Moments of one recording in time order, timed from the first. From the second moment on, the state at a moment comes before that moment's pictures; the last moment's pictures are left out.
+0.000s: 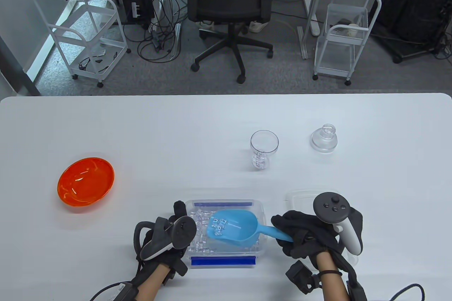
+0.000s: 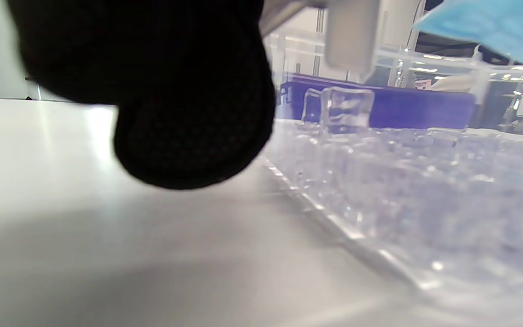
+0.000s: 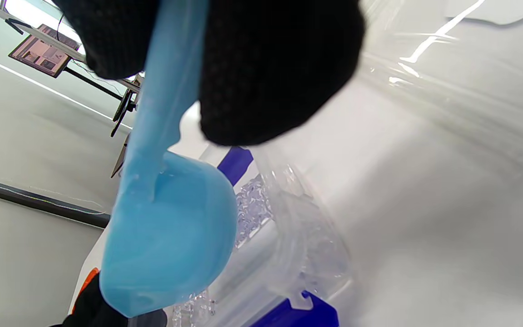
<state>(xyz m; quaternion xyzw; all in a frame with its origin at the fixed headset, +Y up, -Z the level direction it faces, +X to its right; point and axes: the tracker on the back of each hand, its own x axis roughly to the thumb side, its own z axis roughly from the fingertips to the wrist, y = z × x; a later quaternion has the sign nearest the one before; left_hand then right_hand) -0.158 -0.730 -0.265 -0.02 -0.14 0.04 0.99 0.182 -0.671 -0.259 -0.04 0.20 0.87 0.45</state>
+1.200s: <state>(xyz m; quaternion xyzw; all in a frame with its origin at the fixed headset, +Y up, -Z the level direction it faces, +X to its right) -0.161 -0.731 -0.265 -0.03 -0.14 0.06 0.99 0.182 -0.582 -0.321 -0.02 0.18 0.84 0.51</state>
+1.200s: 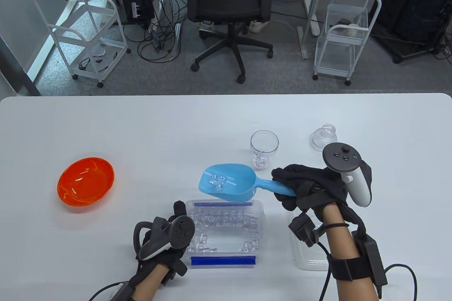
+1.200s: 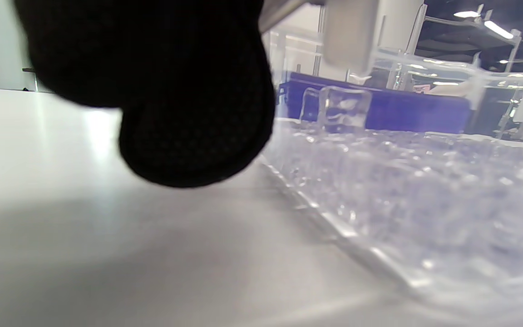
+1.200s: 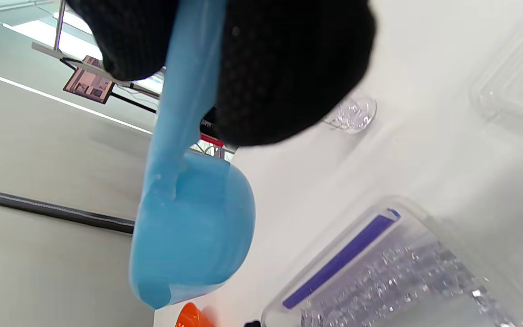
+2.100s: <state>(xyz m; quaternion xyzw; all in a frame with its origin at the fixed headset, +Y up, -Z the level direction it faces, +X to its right) -0.163 -0.731 -0.265 -0.03 -0.14 0.06 0.99 0.213 -0.580 -0.347 -0.24 -0.02 0.89 0.39</state>
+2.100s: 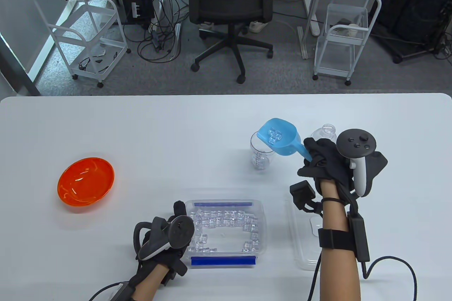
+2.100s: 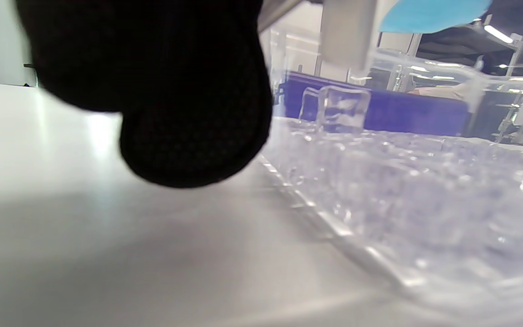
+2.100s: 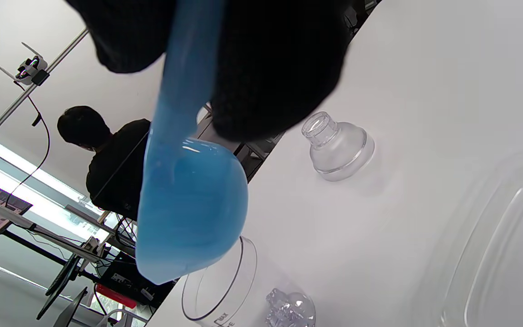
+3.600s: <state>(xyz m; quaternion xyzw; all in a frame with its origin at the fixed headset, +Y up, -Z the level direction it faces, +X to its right) -0.163 -0.732 -0.265 -0.03 -0.14 0.07 0.99 0.138 -0.551 -0.330 -0.14 -0.13 0.97 0.13</state>
